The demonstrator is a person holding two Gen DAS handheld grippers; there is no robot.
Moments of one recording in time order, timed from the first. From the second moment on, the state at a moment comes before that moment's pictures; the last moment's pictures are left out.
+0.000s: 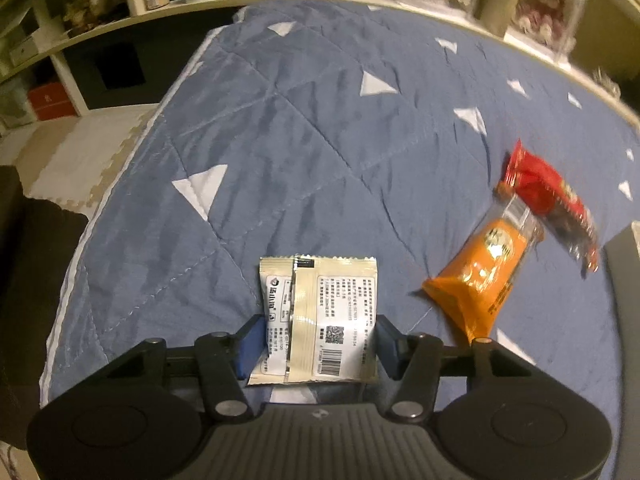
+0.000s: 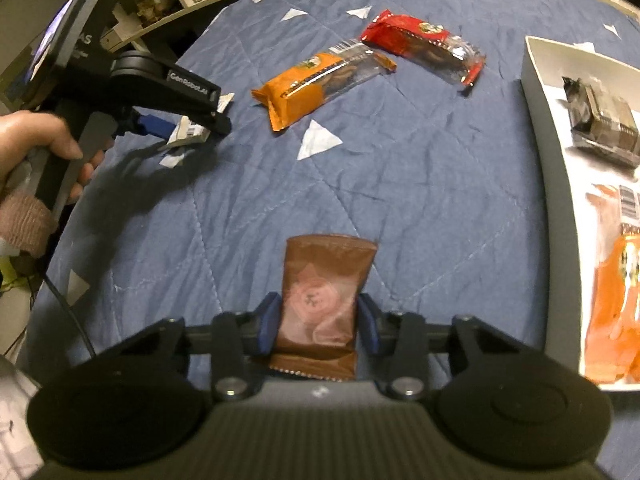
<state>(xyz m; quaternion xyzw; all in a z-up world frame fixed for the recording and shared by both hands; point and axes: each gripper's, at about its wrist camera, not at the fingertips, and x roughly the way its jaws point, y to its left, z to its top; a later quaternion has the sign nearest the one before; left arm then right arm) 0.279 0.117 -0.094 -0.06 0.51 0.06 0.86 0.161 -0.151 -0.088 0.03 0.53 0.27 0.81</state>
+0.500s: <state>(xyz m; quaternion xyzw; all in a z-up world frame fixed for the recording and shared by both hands) 0.241 0.089 -0.059 -0.11 0.46 0.03 0.88 0.173 -0.171 -0.053 0.01 0.46 0.26 0.85</state>
